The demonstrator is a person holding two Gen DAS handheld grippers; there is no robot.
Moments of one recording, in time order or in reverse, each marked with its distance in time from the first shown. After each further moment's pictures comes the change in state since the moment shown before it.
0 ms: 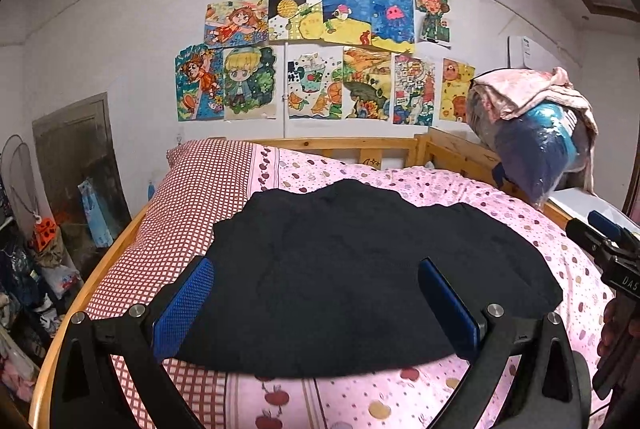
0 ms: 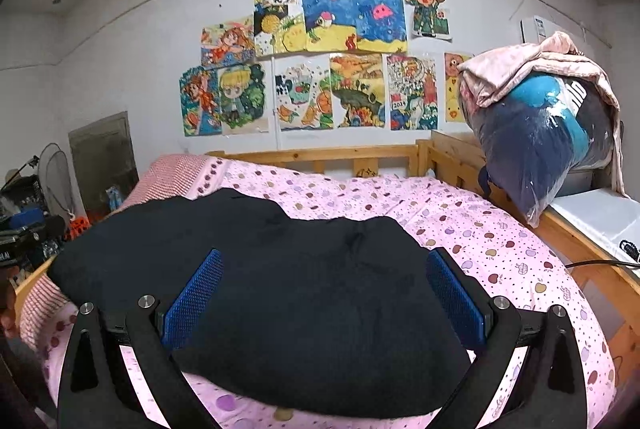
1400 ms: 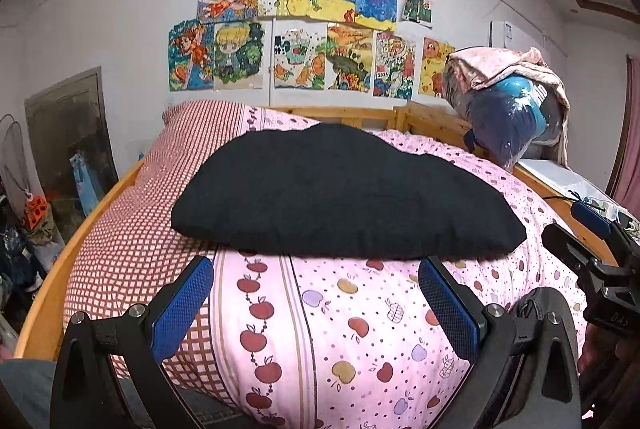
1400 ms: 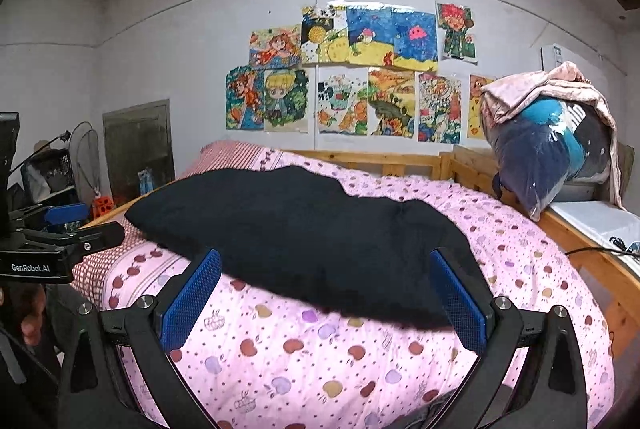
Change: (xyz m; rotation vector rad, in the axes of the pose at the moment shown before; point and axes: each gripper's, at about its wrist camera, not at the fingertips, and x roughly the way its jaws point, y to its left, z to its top) left arm -0.065 0.000 -0.072 -0.011 0.087 -0.063; right arm -0.112 0.056 -0.053 -0.096 -0.023 0.069
